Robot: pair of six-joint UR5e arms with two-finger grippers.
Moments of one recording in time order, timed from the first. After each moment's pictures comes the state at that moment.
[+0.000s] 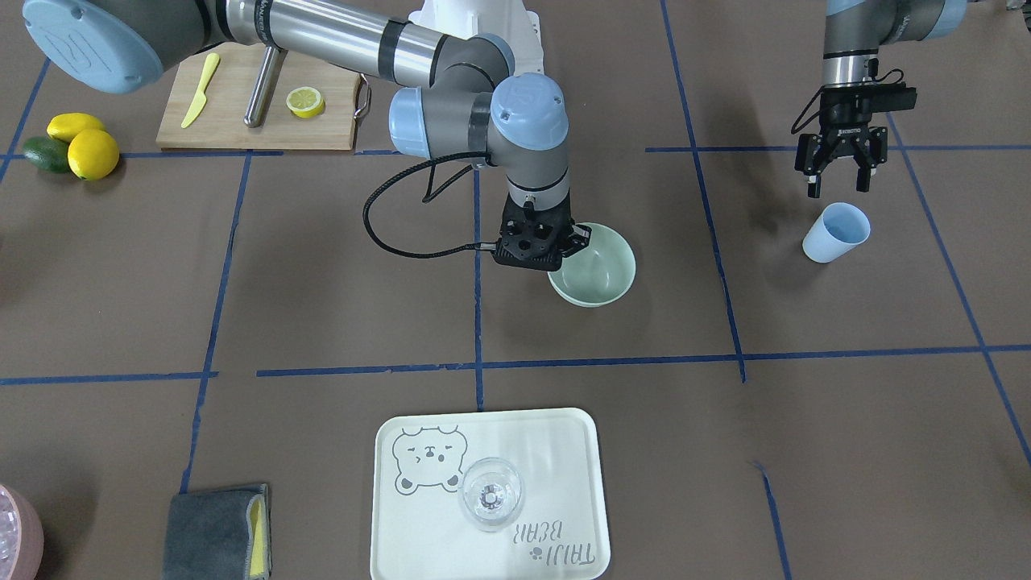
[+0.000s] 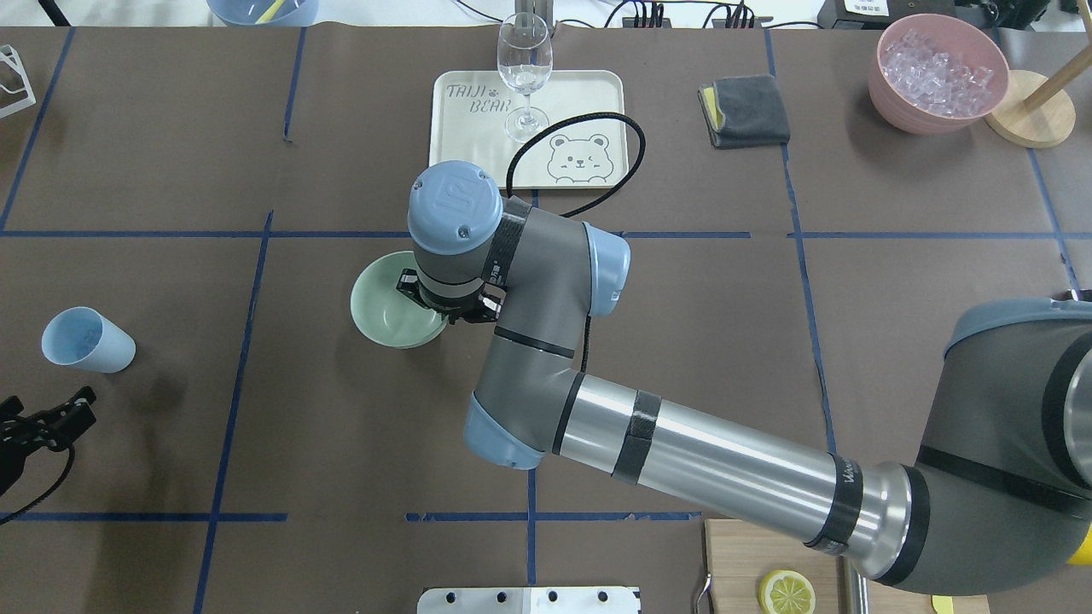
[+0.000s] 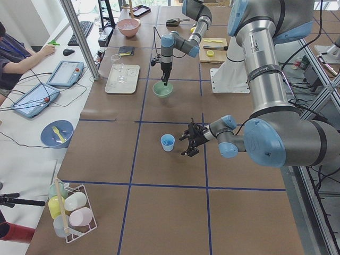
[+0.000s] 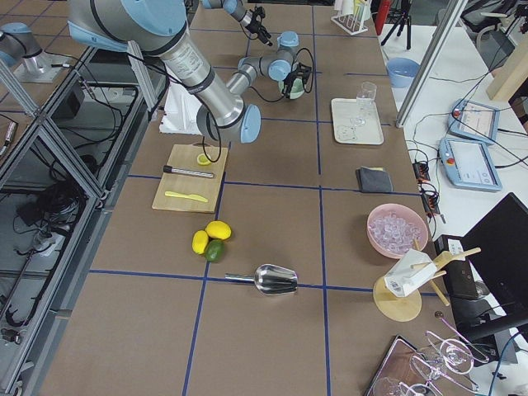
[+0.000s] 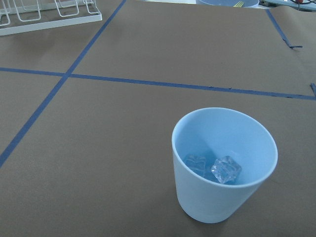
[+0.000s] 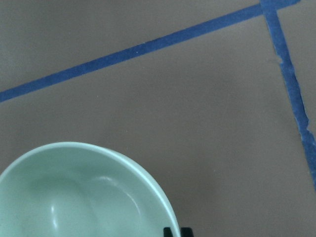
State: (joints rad) left arm -0.11 -1.06 -1.83 -2.58 -0.80 -1.65; right arm 0.46 -0.53 1.20 -1.34 1.88 1.57
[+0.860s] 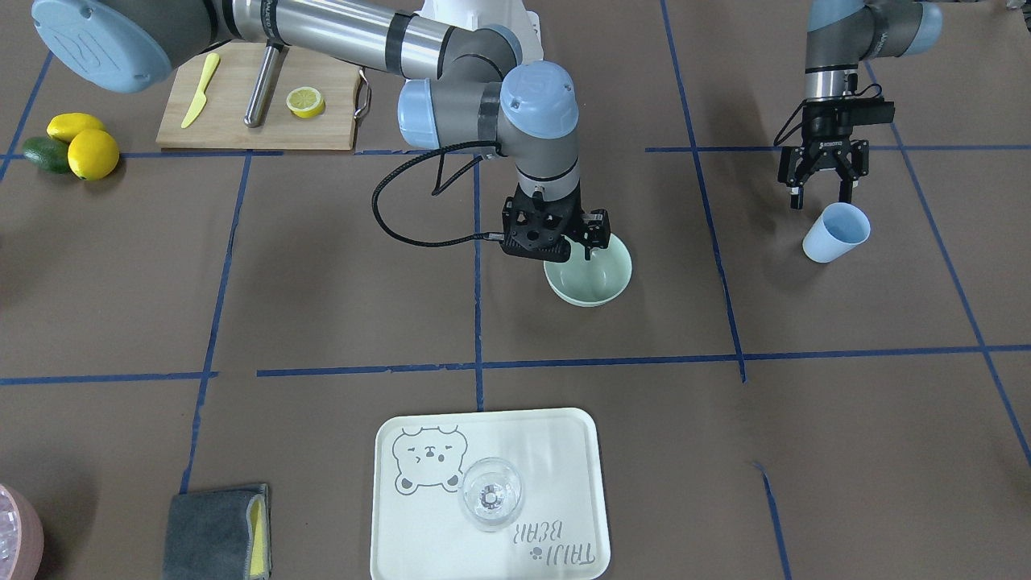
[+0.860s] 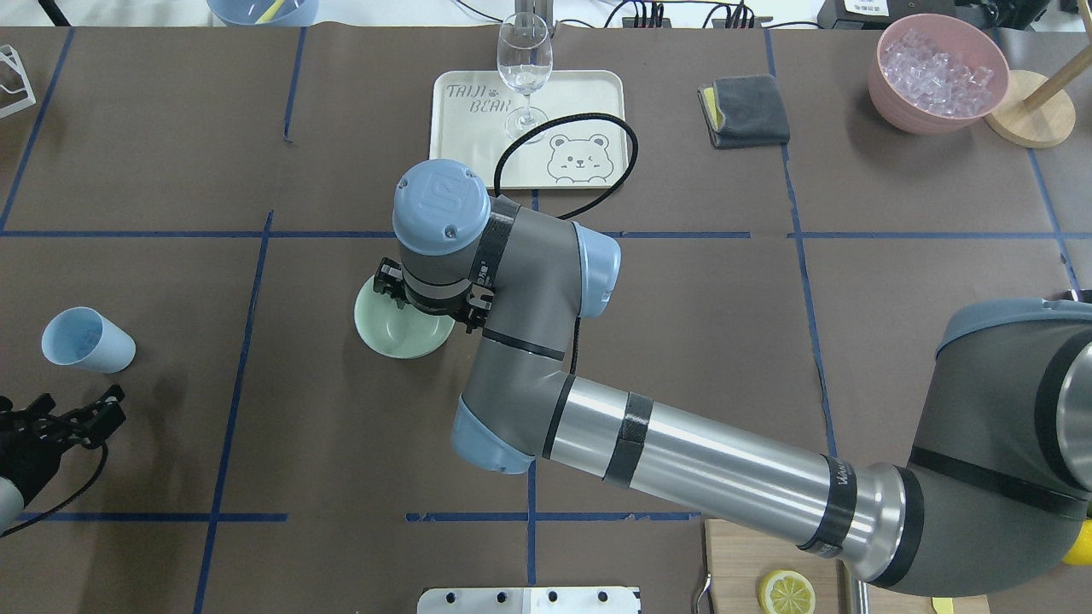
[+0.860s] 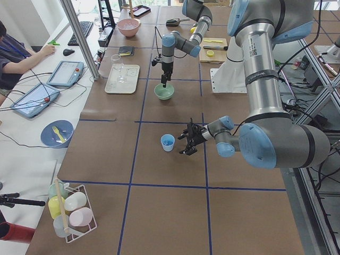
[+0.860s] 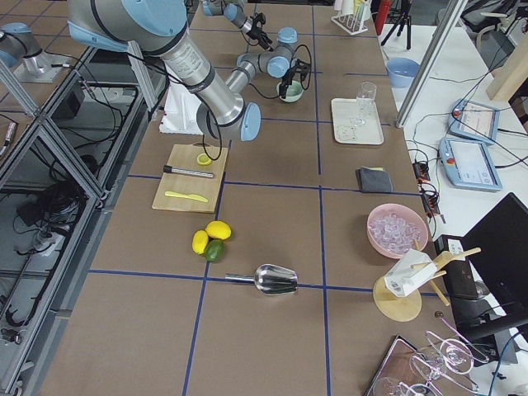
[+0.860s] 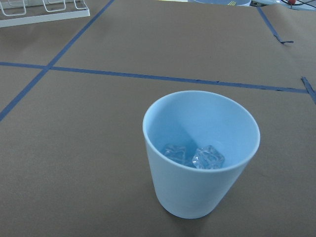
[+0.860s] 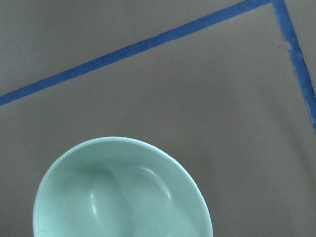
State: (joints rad) left arm -0.11 -1.14 -1.77 -2.57 -0.77 -1.64; right arm 0.46 -0.52 1.21 -1.35 1.89 1.61
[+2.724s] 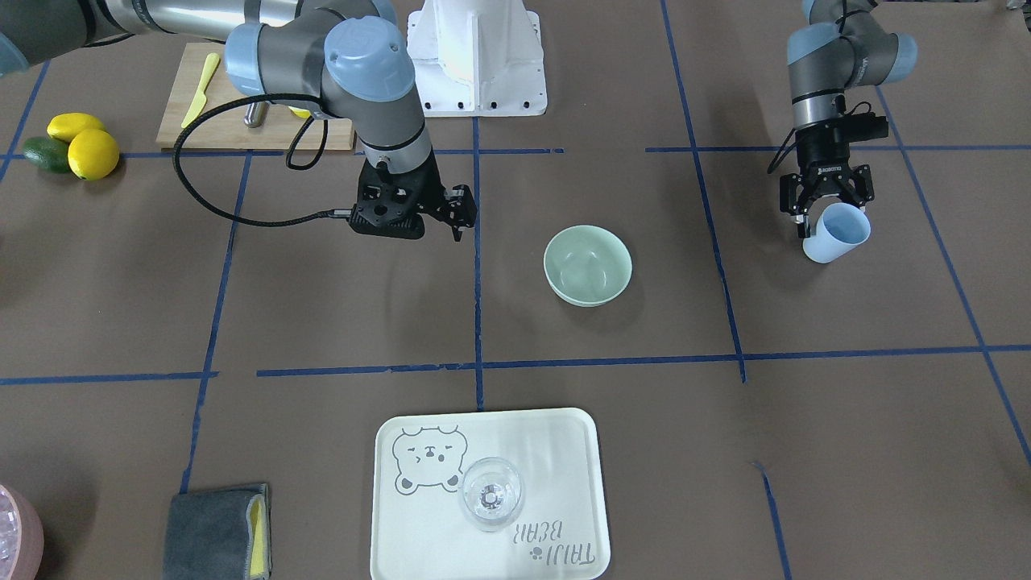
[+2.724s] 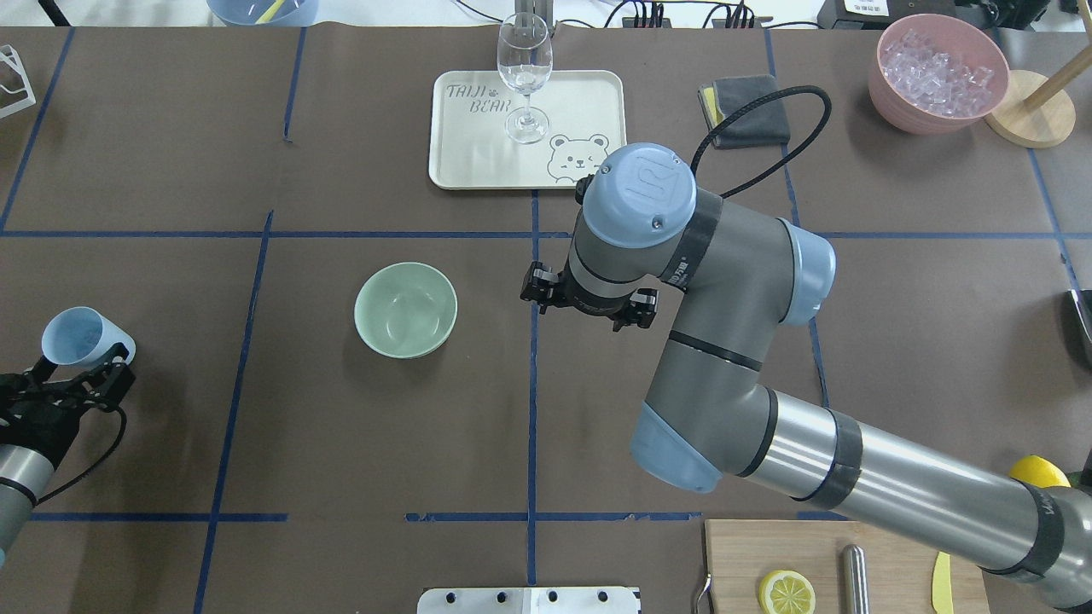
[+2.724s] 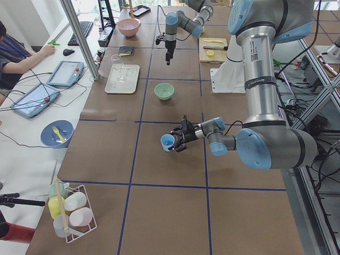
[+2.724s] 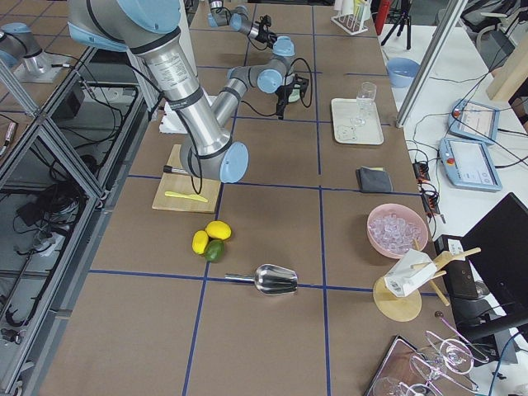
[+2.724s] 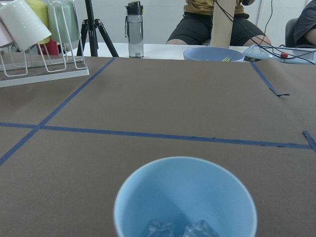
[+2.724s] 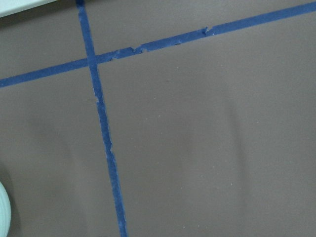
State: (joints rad) left arm -0.20 -1.29 -1.66 -2.57 -0.61 -1.54; right arm 0.55 -0.90 1.71 -1.58 1.92 1.41
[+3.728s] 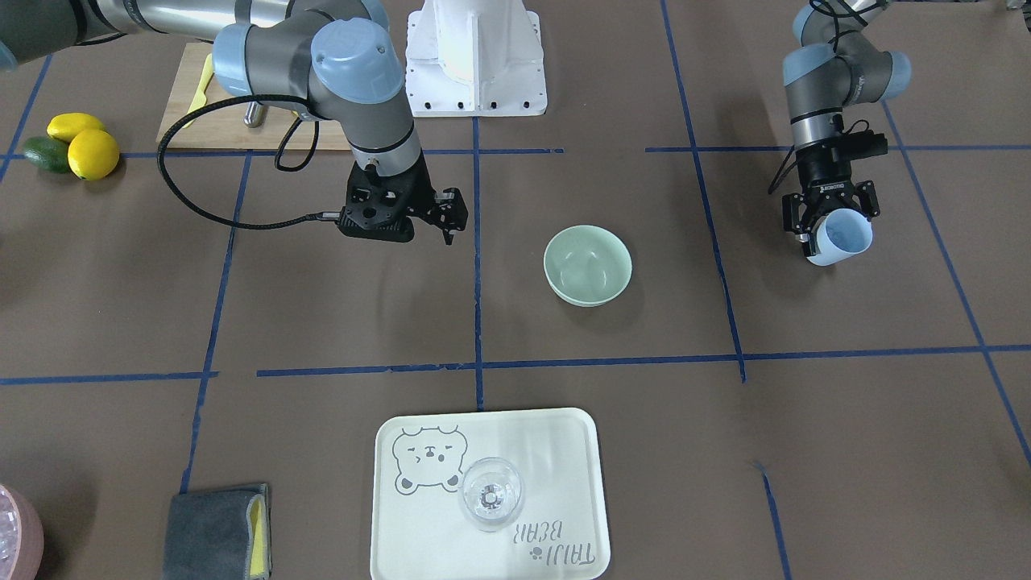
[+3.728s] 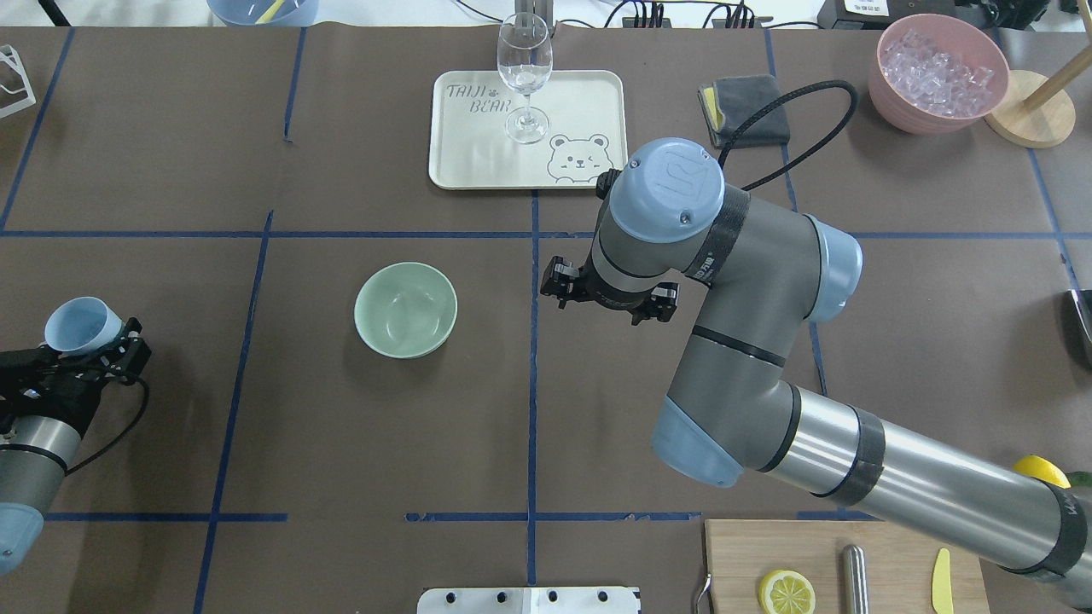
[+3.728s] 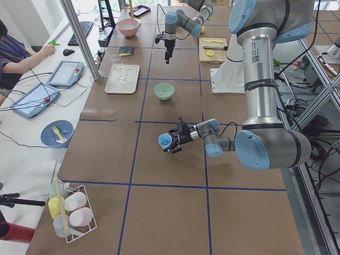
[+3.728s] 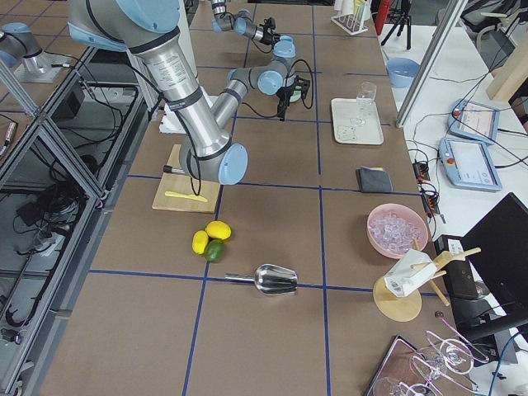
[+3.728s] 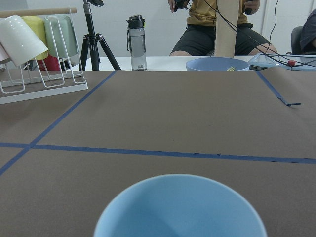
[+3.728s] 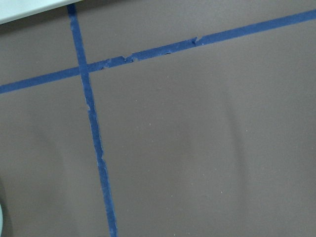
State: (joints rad) left arm -0.25 -1.34 -1.60 -2.58 -0.62 -1.48; right arm 0.56 -0.90 1.71 -1.58 1.92 1.41
